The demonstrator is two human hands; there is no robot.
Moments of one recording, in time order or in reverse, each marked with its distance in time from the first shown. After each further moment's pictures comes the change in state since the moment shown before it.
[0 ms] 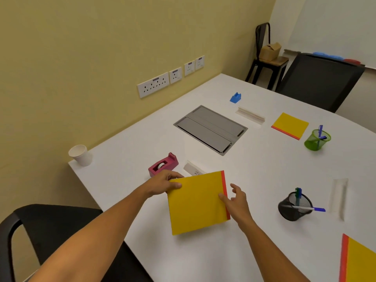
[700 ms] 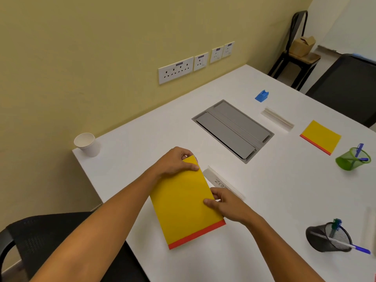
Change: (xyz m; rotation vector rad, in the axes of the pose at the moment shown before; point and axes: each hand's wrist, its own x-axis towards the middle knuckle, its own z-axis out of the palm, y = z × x) left_hand 0.067 -0.019 -0.099 0.007 0.157 0.121; right_hand 0.036 -0.108 0.086 -0.286 -0.650 -0.227
